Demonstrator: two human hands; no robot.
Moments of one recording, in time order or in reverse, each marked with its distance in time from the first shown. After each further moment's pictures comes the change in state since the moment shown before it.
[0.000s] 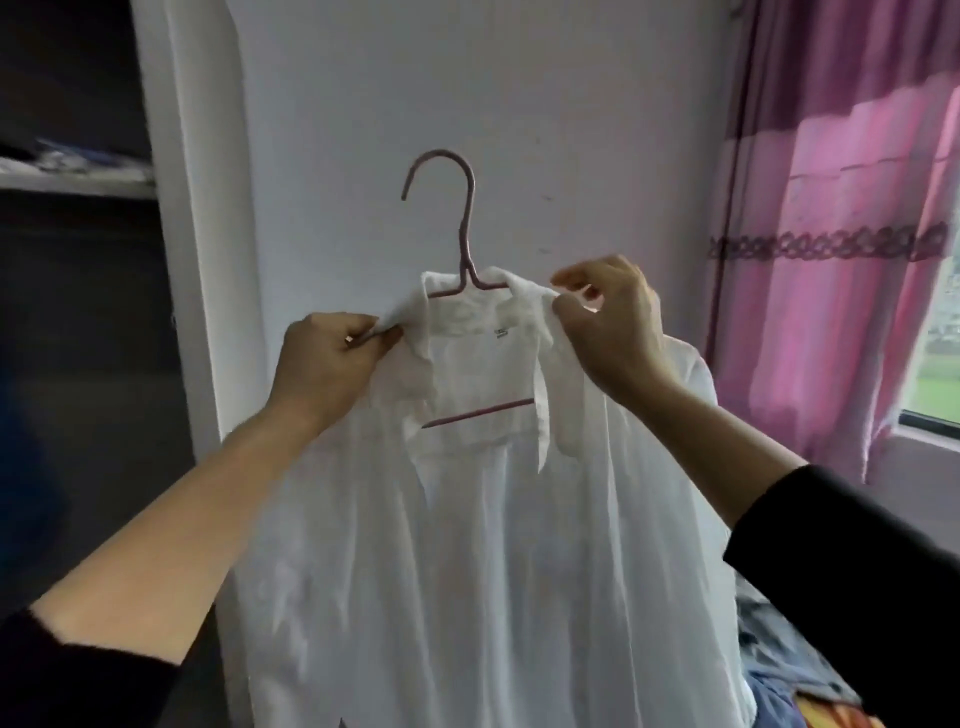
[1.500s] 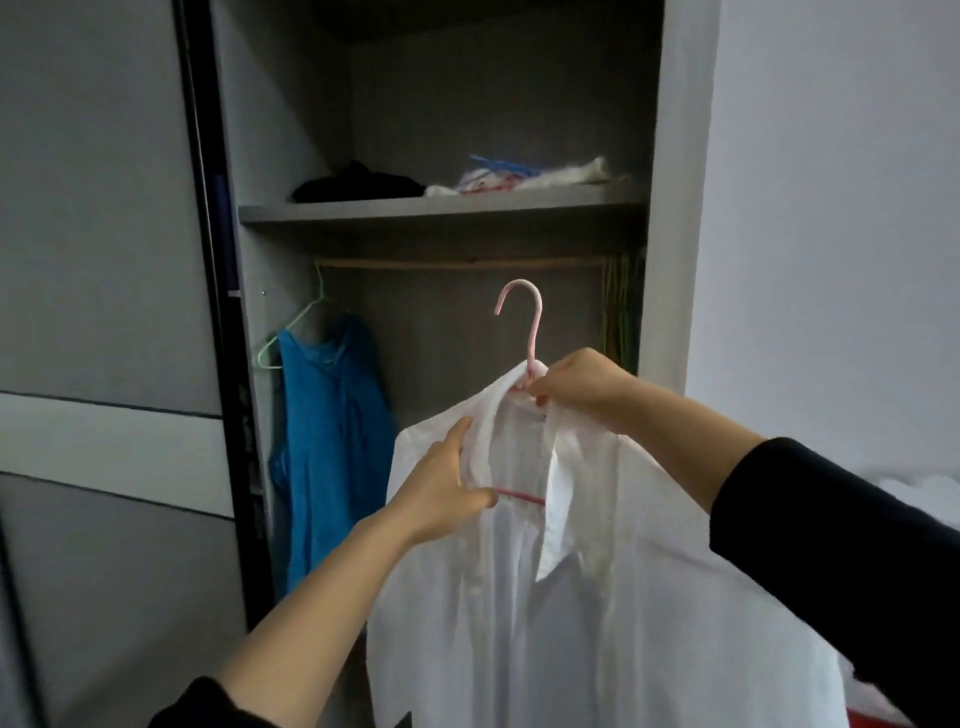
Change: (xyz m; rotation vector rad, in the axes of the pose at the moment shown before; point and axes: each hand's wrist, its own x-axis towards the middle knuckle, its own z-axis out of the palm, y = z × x) left_hand 0.165 -0.581 -0.247 0.269 -0.245 -0.591; right_hand 0.116 -0.284 0.709 0.429 -1.002 0.282
